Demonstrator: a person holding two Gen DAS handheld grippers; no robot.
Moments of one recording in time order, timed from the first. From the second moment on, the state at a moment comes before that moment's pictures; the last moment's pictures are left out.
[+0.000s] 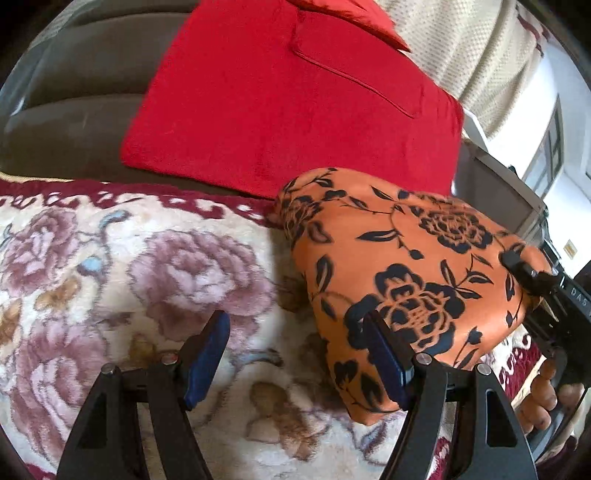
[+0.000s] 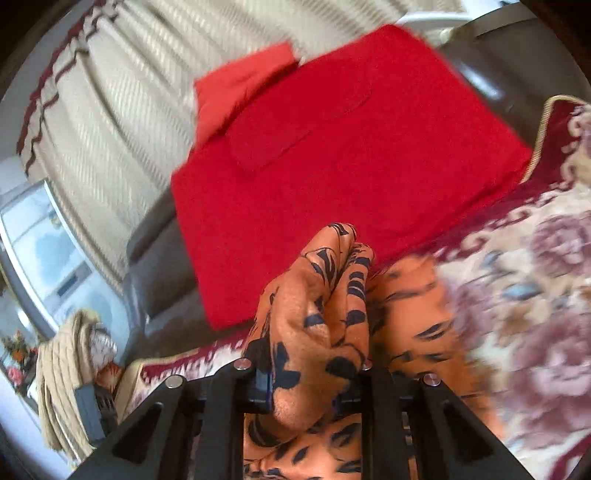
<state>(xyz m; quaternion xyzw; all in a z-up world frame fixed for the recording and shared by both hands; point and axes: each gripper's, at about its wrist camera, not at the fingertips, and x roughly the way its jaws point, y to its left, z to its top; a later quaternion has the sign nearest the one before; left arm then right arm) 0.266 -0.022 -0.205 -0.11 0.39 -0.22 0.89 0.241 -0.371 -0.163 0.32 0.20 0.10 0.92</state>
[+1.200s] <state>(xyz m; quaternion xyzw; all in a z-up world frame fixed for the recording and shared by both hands) 0.258 -0.055 -0.198 0.01 0.36 -0.24 0.90 0.326 -0.399 -0.181 0.30 0.42 0.09 0.85</state>
